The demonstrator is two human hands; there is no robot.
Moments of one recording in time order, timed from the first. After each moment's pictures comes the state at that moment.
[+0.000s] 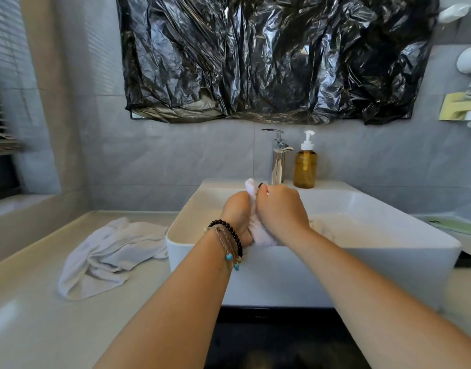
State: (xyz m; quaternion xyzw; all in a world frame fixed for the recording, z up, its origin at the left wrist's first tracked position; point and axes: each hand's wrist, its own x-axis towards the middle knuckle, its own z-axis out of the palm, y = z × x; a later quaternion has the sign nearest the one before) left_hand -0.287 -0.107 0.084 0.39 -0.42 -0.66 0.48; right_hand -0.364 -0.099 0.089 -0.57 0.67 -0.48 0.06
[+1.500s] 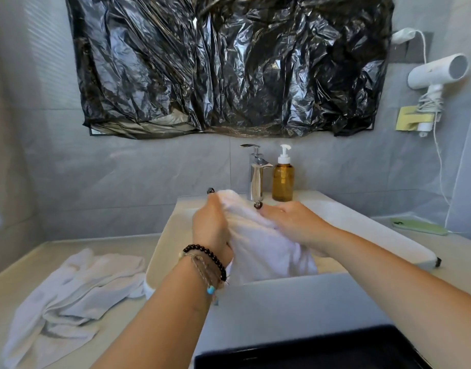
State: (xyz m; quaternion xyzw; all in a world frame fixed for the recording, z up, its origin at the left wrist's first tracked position) left_hand -0.271 -0.130 0.106 0.37 -0.39 -0.59 0.60; right_hand -0.423 -0.093 0.117 -0.64 0.59 -0.42 0.24
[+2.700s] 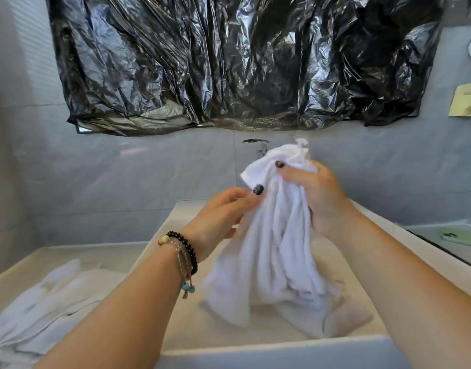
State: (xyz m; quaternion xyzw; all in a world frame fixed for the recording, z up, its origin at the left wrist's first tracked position) left_hand -0.285 -0.191 0.120 0.32 -0.70 -0.50 0.40; right_hand -0.461 -0.173 0.145 -0.51 0.33 -0.67 0.42
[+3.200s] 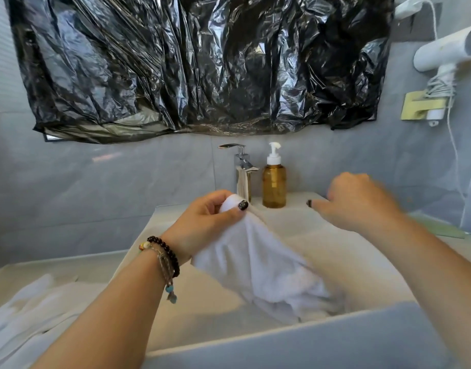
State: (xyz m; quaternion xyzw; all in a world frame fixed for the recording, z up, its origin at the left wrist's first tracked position) left_hand -0.284 -0.182 0.125 0.27 -0.73 -0.48 0.40; right_hand -0.520 -0.113 0.156 -0.54 0.81 -0.20 -0.11
